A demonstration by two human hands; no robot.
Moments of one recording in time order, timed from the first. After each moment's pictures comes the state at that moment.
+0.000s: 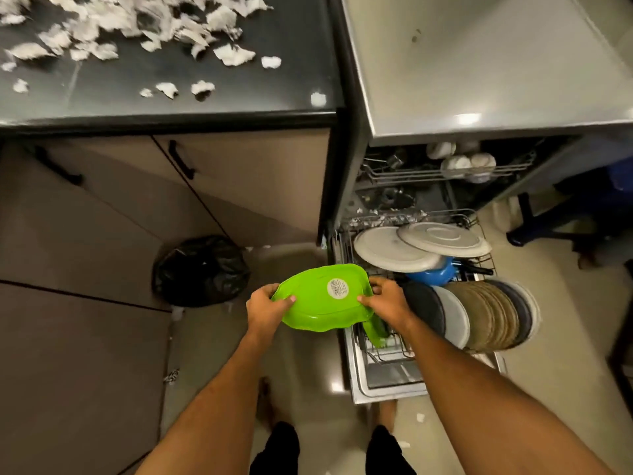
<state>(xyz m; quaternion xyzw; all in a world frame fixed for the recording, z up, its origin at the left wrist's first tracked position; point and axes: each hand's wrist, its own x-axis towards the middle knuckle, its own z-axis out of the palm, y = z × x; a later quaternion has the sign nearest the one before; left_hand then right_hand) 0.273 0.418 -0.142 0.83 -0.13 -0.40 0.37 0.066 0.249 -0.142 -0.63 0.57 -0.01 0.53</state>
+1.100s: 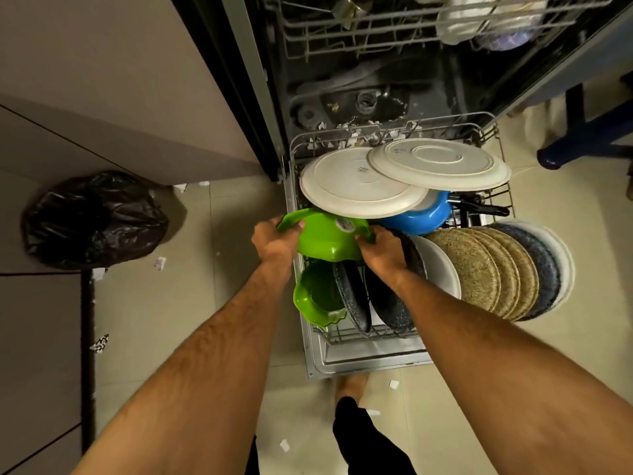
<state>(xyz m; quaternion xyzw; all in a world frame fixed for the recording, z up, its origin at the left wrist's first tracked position) 0.131 0.203 -0.346 0.87 -0.02 -0.35 0.34 -0.046 0.114 -0.368 -0.64 0.62 0.03 0.46</state>
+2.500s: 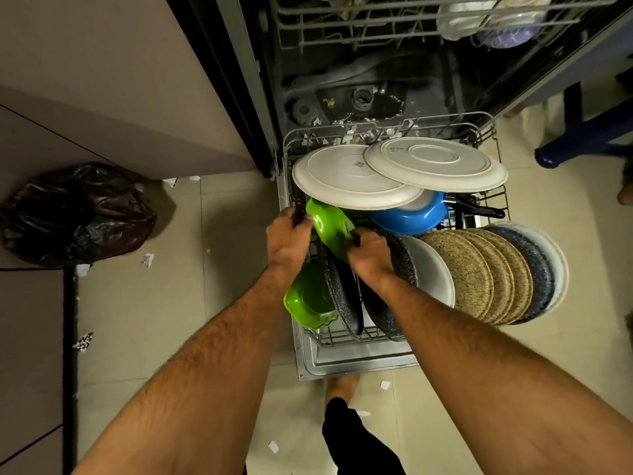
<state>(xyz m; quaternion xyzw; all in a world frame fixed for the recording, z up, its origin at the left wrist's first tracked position) 0.107 0.187 -0.347 0.86 -0.14 -0.36 0.34 -0.039 0.119 -0.369 -0.67 0.60 0.06 0.44</state>
